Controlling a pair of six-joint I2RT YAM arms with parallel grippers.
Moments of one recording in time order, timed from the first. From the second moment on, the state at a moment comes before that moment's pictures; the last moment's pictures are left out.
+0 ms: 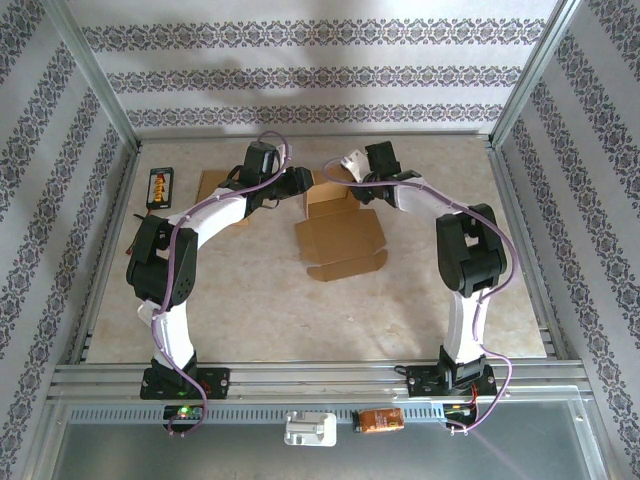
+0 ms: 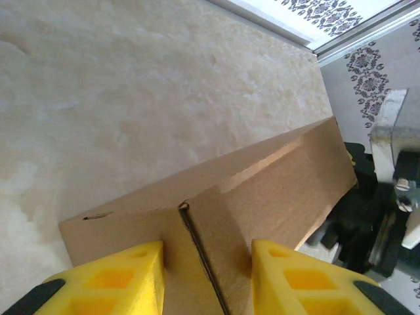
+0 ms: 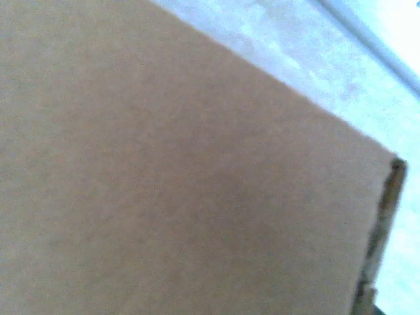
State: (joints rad) left arm -0.35 1.92 1.40 -0.06 0.39 -0.63; right arm 0.33 2.01 1.47 -0.27 -0.06 -0.42
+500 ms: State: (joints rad) left arm -0.35 1.92 1.40 -0.06 0.39 -0.63; right arm 0.37 2.08 1.54 -0.27 0.13 -0.42
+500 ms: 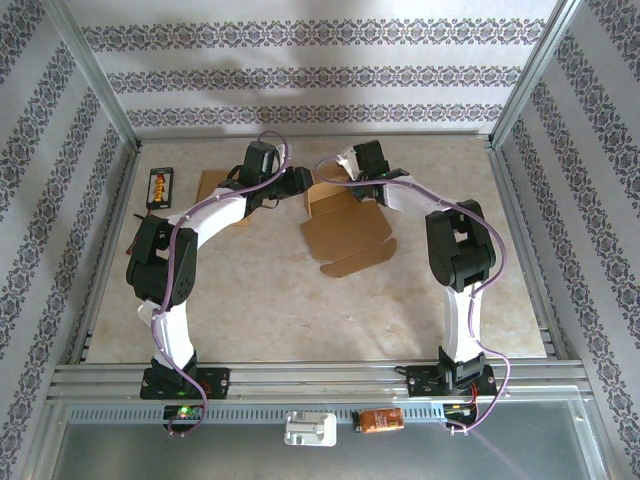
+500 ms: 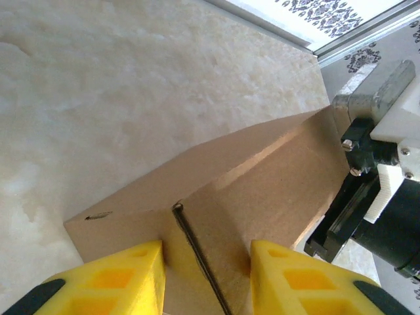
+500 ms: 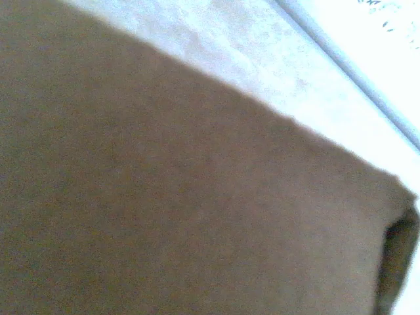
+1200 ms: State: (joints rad) left arm -0.36 1.48 1.11 0.03 0.37 -0.62; right arm 0.40 1.90 1.55 -0.49 0.20 -0.85
